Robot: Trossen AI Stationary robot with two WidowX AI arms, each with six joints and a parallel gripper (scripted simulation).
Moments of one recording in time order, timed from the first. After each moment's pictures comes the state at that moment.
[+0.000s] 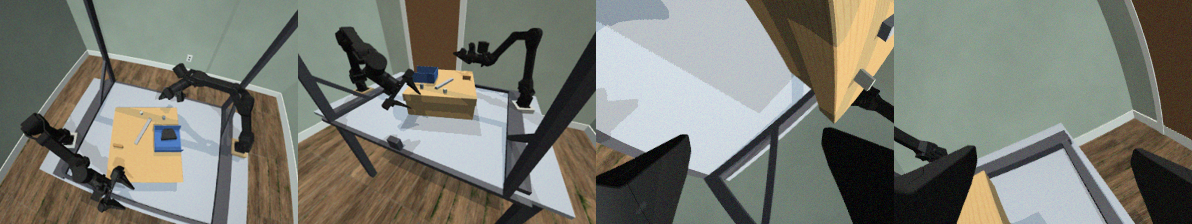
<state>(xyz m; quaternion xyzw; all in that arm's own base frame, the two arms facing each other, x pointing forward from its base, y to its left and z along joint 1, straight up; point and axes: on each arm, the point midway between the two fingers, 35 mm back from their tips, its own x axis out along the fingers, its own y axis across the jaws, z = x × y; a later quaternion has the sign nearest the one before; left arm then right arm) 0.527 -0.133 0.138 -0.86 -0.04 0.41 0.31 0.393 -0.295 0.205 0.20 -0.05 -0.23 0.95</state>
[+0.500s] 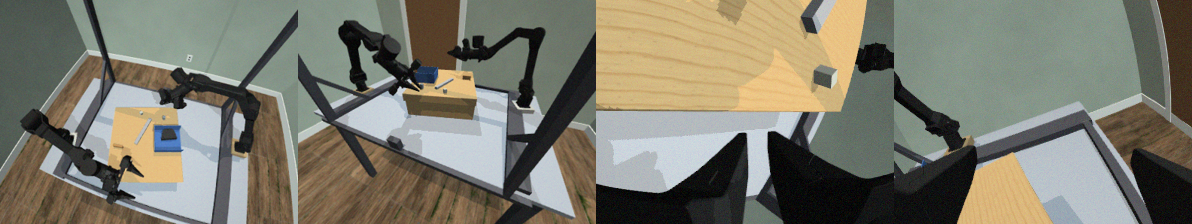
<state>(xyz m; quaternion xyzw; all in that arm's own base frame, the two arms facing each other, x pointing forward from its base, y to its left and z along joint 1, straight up) 0.515 -0.072 0.163 -0.75 0.08 0.43 0.49 0.431 -0.255 0.221 0.19 0.02 -0.20 0.96</state>
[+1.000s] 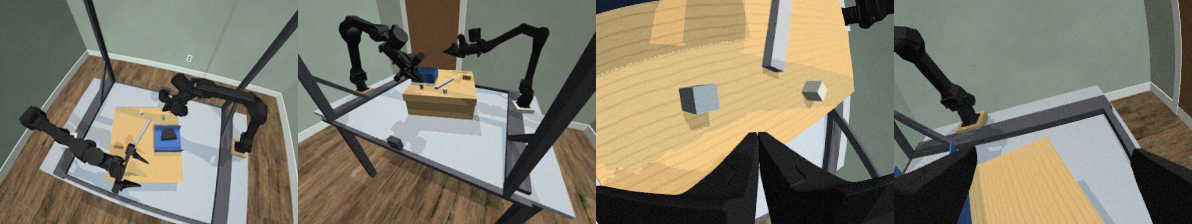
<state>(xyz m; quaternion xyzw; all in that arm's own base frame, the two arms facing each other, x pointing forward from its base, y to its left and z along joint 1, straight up) 0.494 -0.022 0.183 -0.61 0.21 0.41 0.65 0.454 -0.211 0.241 0.17 0.08 -0.17 0.97</state>
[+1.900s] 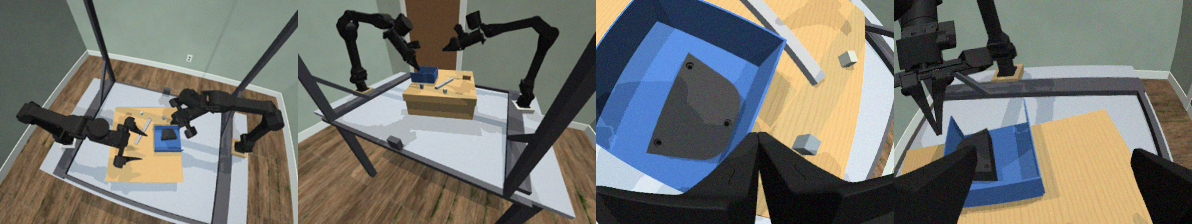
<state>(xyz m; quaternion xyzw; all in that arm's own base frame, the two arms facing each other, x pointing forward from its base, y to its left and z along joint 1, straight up) 0.436 0.055 0.213 -0.29 0.41 0.26 0.83 0.458 -0.116 0.282 0.10 0.20 -0.11 0.97</state>
